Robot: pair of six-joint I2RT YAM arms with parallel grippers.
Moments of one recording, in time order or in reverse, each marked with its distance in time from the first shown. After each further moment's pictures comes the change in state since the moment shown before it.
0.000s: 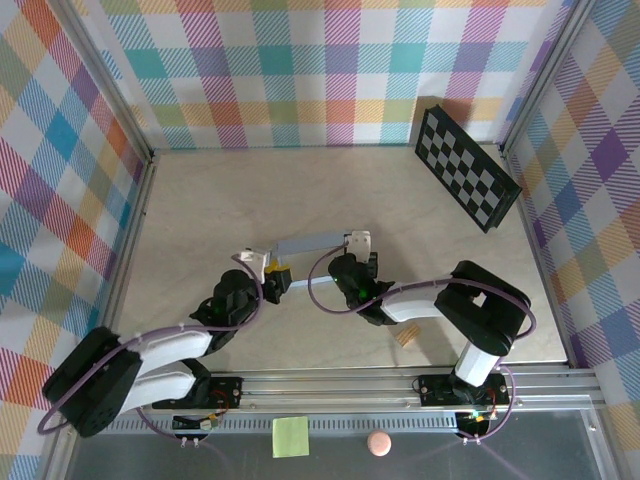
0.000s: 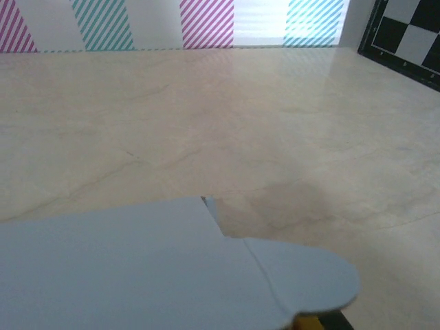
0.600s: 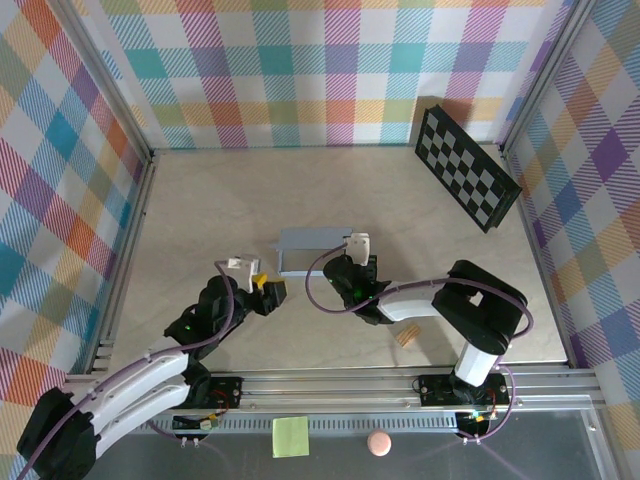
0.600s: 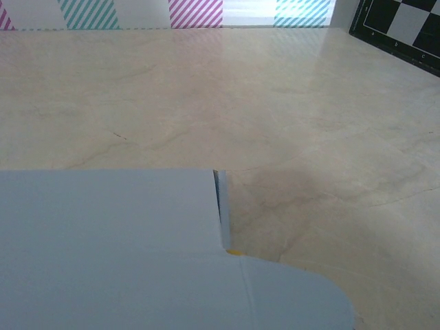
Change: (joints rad) left arm 0.000 -0.367 0.056 -0.518 0.050 -0.110; right arm 0.001 0.019 0.032 -0.109 0.029 0.065
